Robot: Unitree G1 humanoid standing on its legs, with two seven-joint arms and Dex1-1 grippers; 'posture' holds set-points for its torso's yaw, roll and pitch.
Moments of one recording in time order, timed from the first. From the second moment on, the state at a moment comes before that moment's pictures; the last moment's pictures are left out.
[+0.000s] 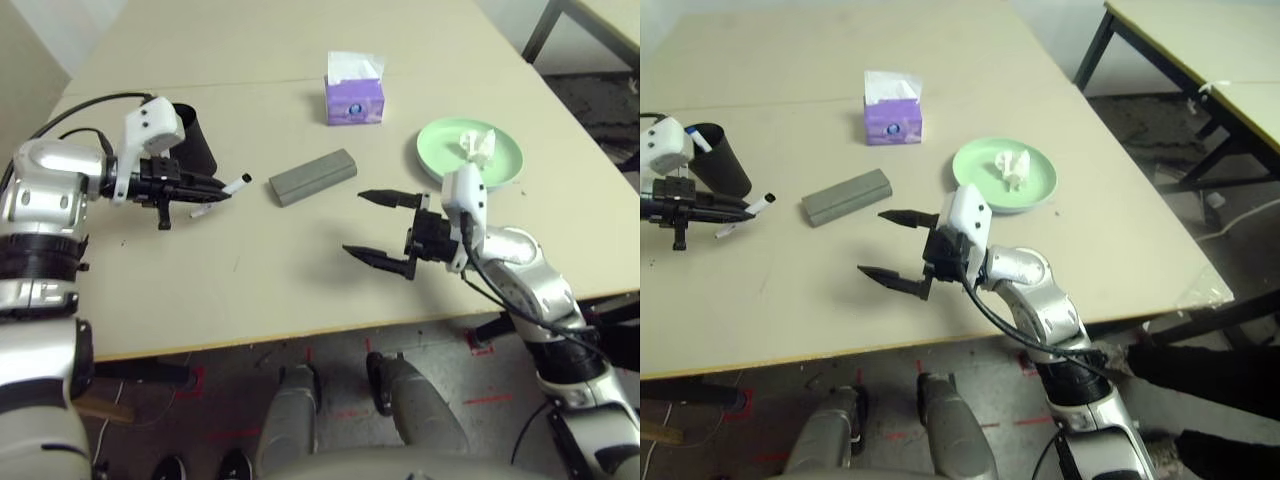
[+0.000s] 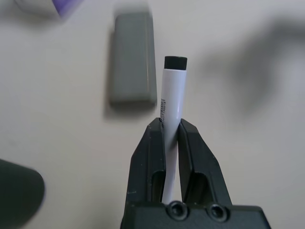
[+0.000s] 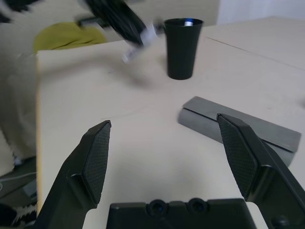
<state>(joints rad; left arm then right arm) -0.71 0.96 0.18 0.25 -0.30 0.48 -1.43 -0.42 -0.37 0.17 -0.17 0.39 0.24 0.86</state>
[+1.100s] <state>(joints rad) -1.06 0.80 0.29 0.89 -0.22 -0.05 -0.69 -0.43 -0.37 0.17 -0.13 0.34 0.24 0.80</state>
